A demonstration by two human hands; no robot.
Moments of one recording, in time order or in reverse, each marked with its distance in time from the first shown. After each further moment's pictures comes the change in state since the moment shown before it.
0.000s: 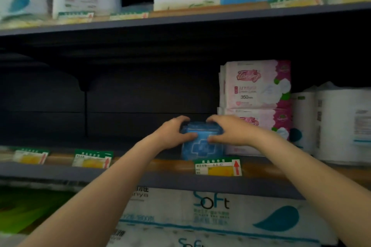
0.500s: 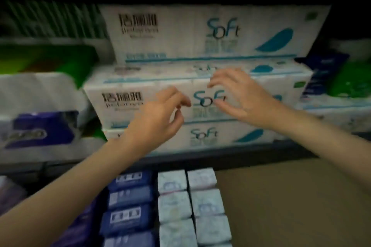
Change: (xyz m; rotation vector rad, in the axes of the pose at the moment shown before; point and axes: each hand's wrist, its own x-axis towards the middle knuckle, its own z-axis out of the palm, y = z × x) left_hand -0.287 -0.137 0.107 -0.136 -0.048 0.518; right_hand -0.200 -0.135 0.203 0.089 0.078 -0.084
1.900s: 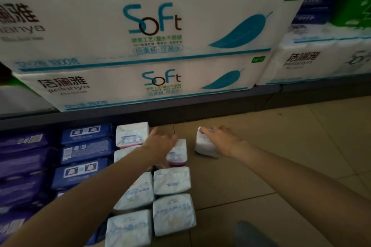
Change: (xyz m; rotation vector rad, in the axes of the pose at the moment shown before) left_hand -0.089 0.021 0.247 0.398 -1.253 -0.213; right_hand -0.193 0.068 0.208 -0.016 -0.995 0.485
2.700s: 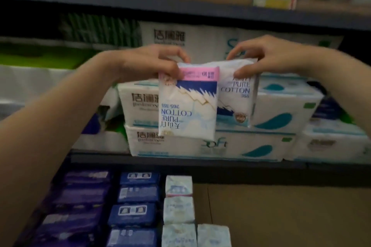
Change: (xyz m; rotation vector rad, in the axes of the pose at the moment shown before) left_hand -0.288 -0.185 -0.226 -1.144 0.564 0.227; right_hand -0.175 -0.111 -0.375 0.343 0.566 -0.307
